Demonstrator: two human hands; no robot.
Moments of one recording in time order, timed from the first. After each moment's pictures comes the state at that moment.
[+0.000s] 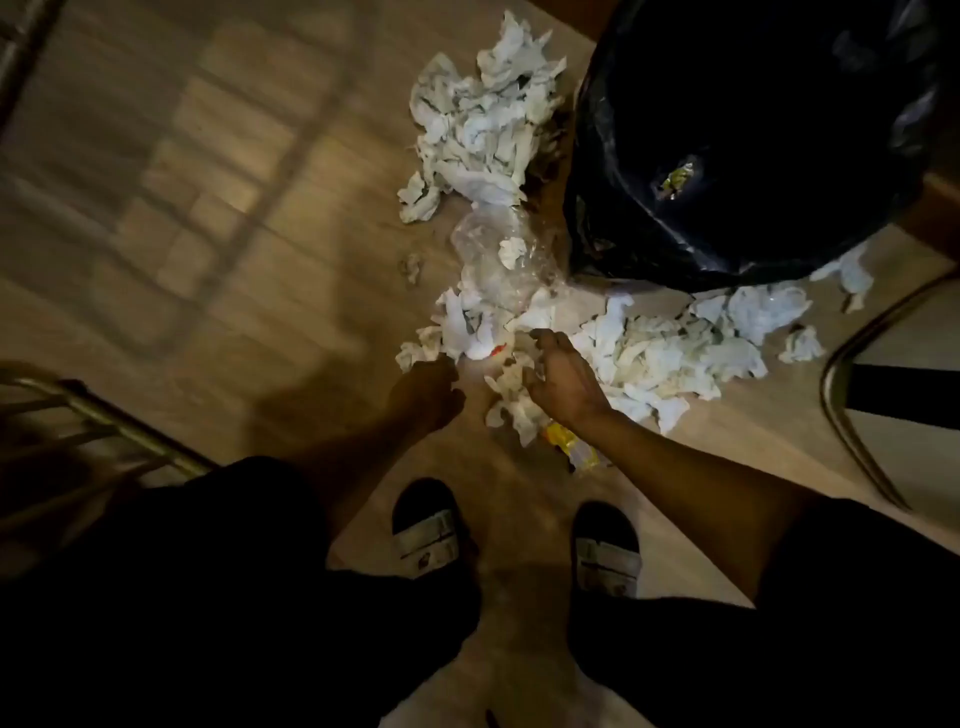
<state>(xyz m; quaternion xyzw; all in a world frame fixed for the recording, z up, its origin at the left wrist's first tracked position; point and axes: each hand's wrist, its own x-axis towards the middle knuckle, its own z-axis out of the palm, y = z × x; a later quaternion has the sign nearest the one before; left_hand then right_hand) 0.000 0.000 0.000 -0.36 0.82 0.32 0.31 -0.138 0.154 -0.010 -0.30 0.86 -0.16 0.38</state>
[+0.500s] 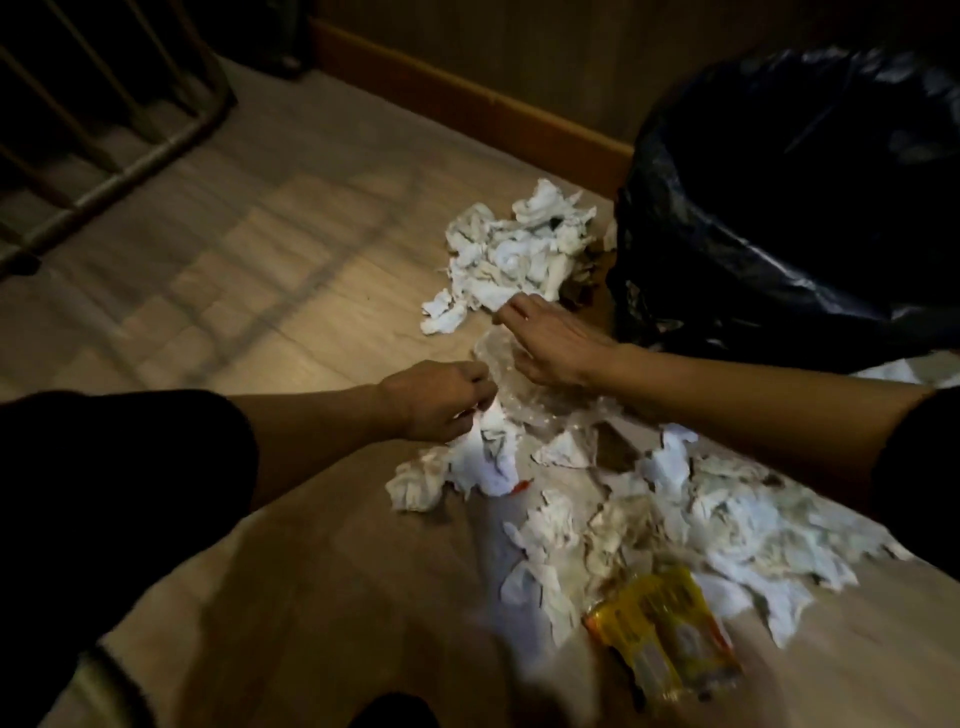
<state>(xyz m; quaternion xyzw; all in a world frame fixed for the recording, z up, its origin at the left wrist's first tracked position) -0.058 -0.100 -0.073 0.05 0.99 0.09 0.12 -0.246 0.015 -0.068 -0.67 0.74 -0.01 0.09</state>
